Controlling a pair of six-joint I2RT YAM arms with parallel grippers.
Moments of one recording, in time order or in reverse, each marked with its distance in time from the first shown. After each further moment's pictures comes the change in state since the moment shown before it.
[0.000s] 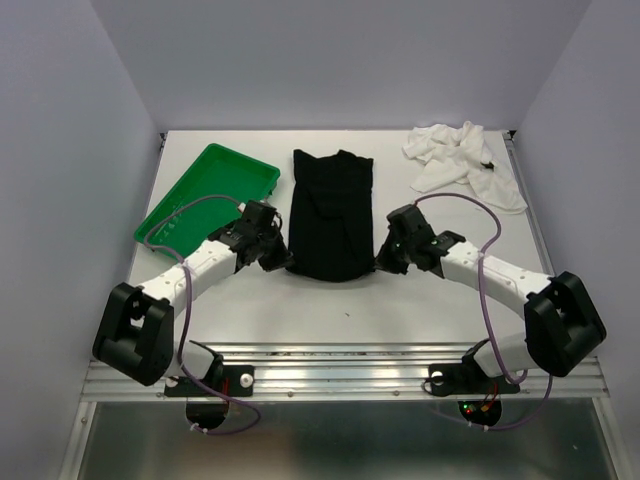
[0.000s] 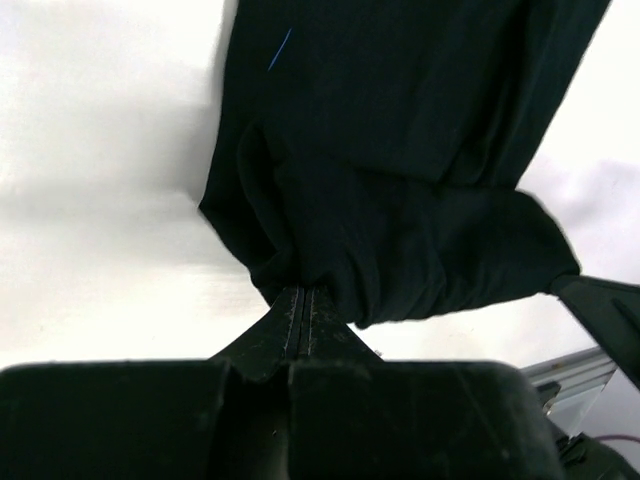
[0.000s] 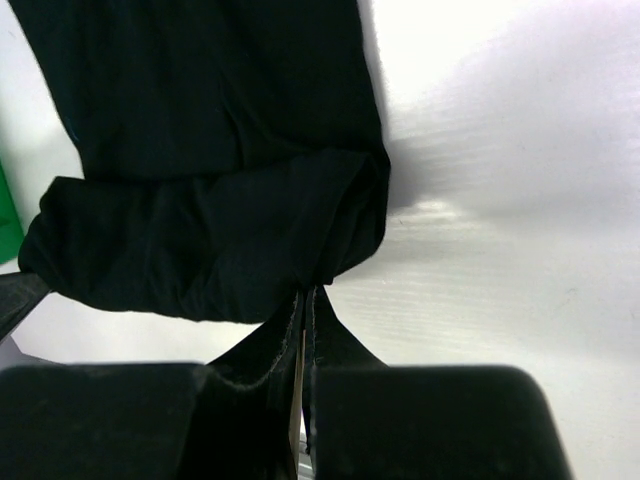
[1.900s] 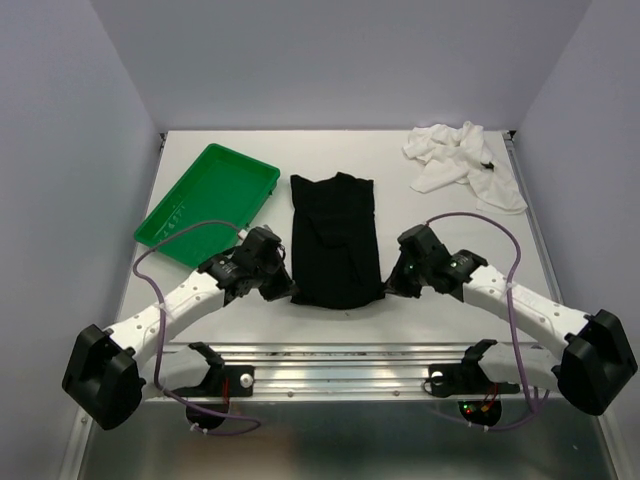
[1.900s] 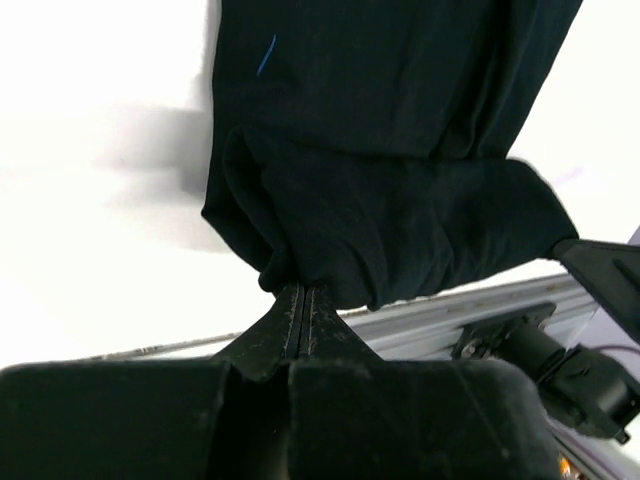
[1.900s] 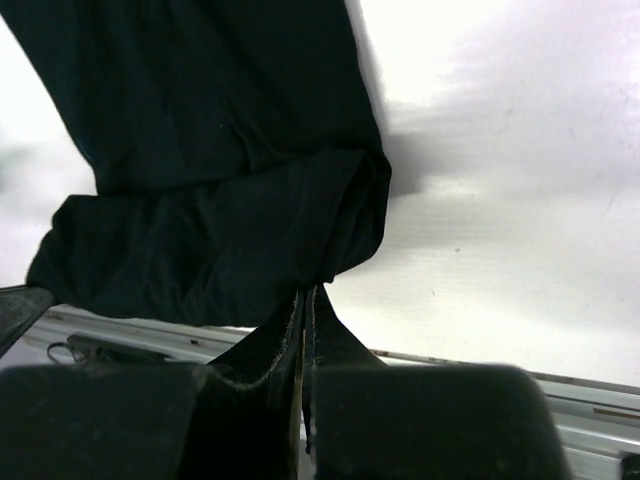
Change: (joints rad) left arm -0.182 -0.285 -0.166 -0.147 -0.012 -0.187; right arm 0.073 -0.279 -0.145 -0.195 -0.028 0.080
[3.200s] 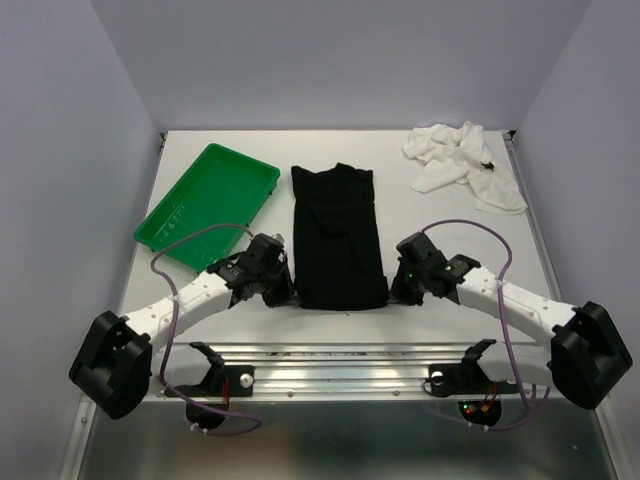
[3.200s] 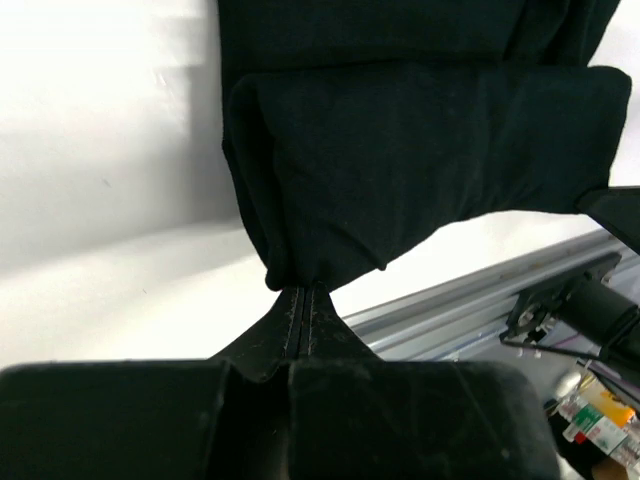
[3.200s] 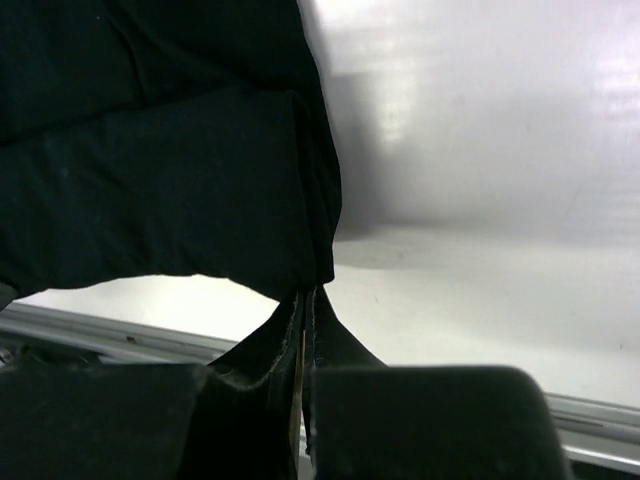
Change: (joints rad) left arm 0.033 0.085 -0.074 0.122 0.111 0.160; right arm -0.024 0.082 -0.047 0.033 -0.067 -0.093
